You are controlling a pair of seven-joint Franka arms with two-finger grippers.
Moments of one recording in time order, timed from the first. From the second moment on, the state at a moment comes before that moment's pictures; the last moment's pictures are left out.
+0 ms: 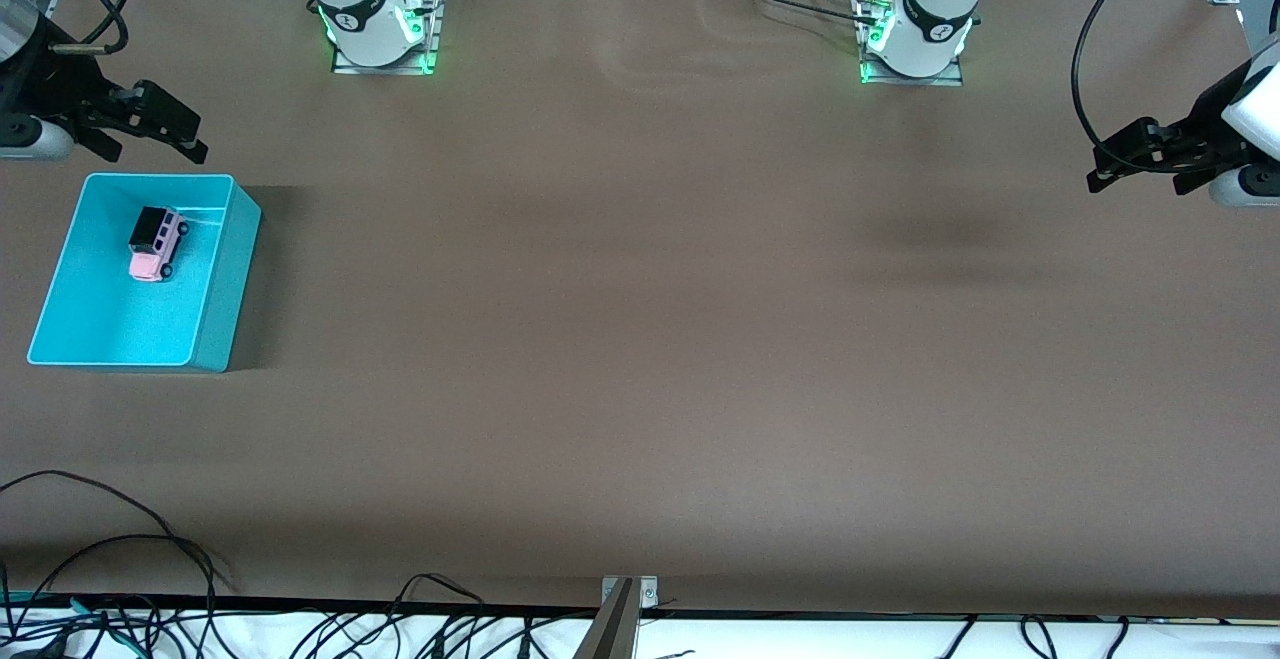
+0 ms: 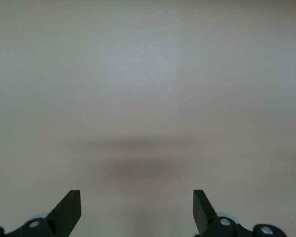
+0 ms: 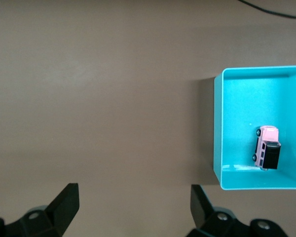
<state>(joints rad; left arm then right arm) -0.02 -0.03 0.04 -1.64 -0.03 1.58 0.01 -0.08 -0.11 0.12 -1.70 0.04 1.63 0.07</state>
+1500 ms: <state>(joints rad) -0.02 -0.03 0.04 -1.64 -0.03 1.58 0.01 -0.08 -0.11 0.11 -1.68 0.04 1.63 0.04</state>
